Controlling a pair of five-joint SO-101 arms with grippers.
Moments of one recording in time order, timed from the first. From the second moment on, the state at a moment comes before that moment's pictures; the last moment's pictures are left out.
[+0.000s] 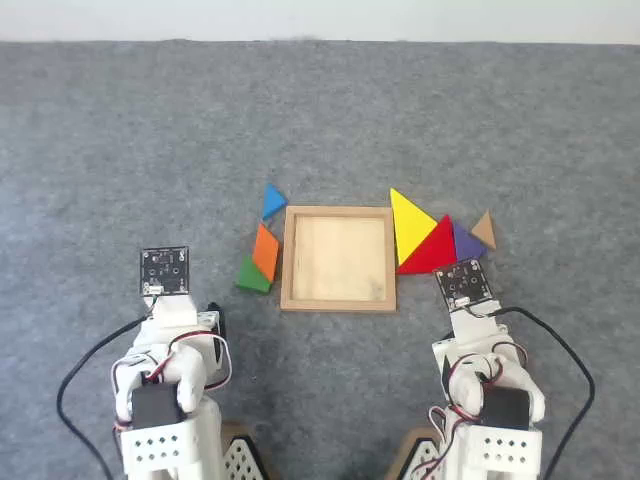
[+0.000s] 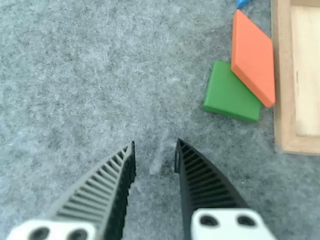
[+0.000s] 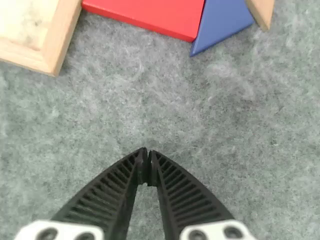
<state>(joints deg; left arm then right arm) -14.8 -102.8 97.2 72.0 1.9 1.4 -102.9 95.8 74.8 22.3</state>
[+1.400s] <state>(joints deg) -14.8 -102.8 97.2 72.0 1.9 3.5 -102.9 95.6 66.0 32.4</state>
